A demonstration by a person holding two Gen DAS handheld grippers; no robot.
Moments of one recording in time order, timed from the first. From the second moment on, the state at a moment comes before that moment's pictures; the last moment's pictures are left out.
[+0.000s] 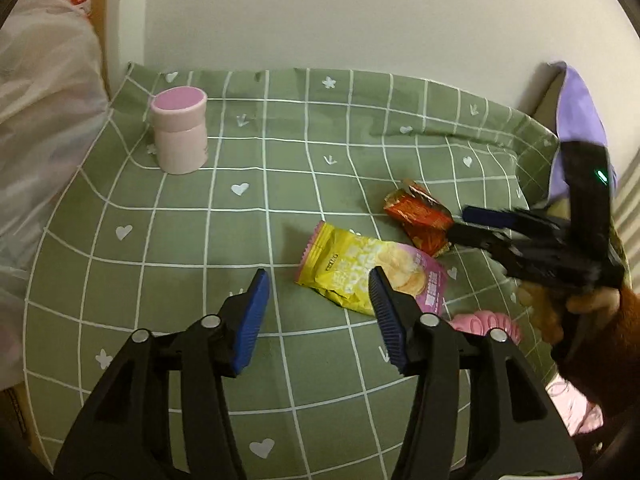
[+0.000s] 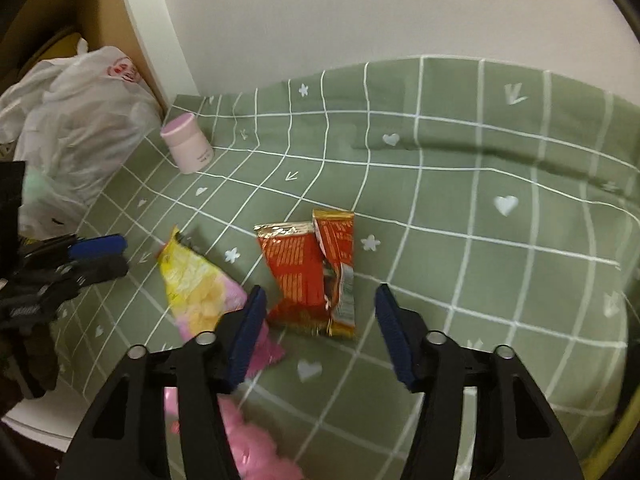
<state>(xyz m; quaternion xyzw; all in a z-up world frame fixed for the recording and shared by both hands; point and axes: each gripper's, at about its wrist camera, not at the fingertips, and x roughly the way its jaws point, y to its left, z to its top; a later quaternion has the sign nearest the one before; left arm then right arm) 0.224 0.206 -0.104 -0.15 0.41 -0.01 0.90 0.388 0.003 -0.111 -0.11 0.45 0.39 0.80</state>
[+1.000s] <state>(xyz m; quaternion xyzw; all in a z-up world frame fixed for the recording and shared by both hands) 0.284 0.187 -0.137 -0.08 0.45 -0.04 0.89 0.292 -0.163 -0.055 0.04 0.44 0.26 0.86</state>
